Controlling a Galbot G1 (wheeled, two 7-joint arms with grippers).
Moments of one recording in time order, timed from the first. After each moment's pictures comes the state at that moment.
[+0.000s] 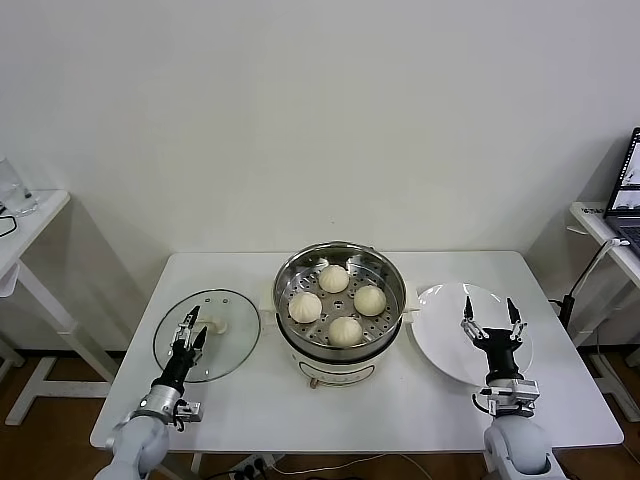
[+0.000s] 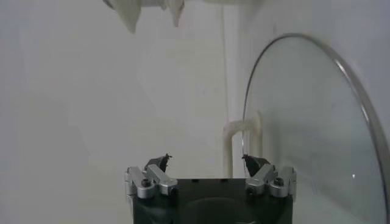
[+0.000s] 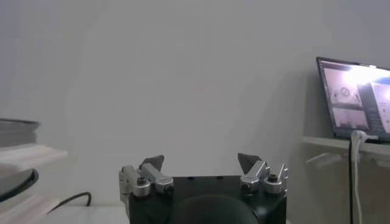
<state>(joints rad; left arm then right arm) 1.16 -1.23 -0.48 -1.33 1.29 -0.15 -0.32 -1.27 1.17 0.52 1.55 0.30 0.35 0.18</state>
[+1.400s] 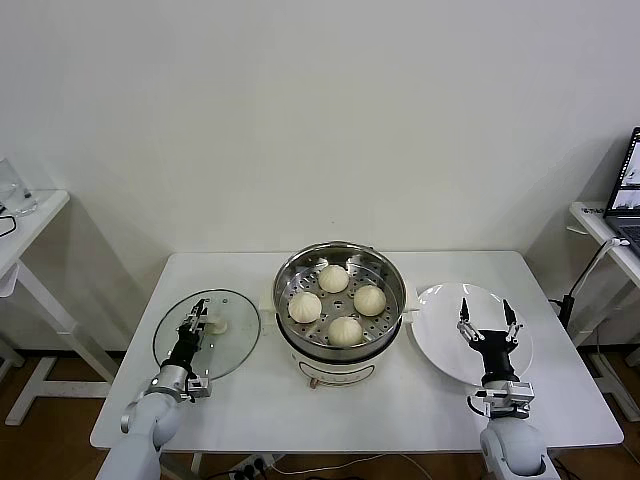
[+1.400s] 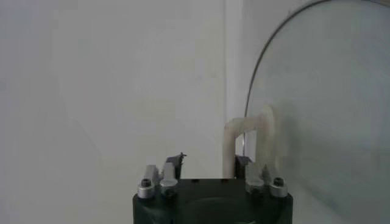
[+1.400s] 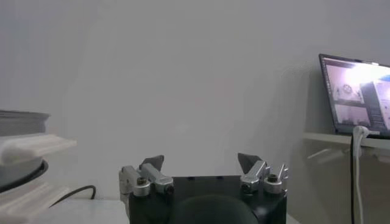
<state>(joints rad) 1.02 -1.26 -0.45 -1.20 1.27 -0.09 -0.26 -1.26 1.19 0.53 1.55 0.27 0.36 0.18</state>
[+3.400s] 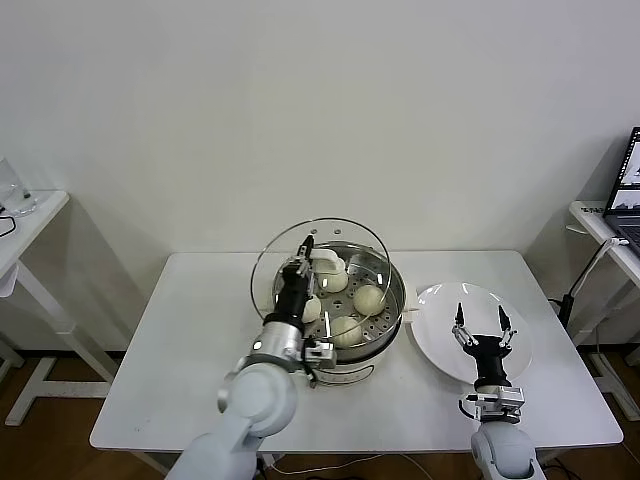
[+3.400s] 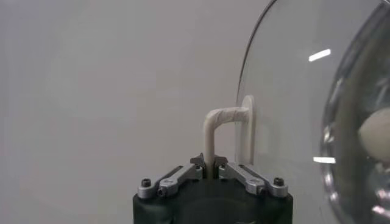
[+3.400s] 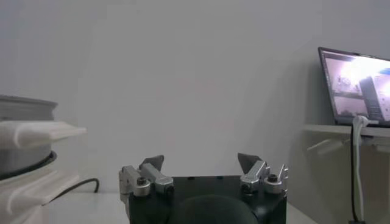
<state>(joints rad) 0.97 -1.38 0.04 -1.95 1.32 0.45 0.19 -1.25 1.26 0.54 1.51 0.22 0.38 0.17</state>
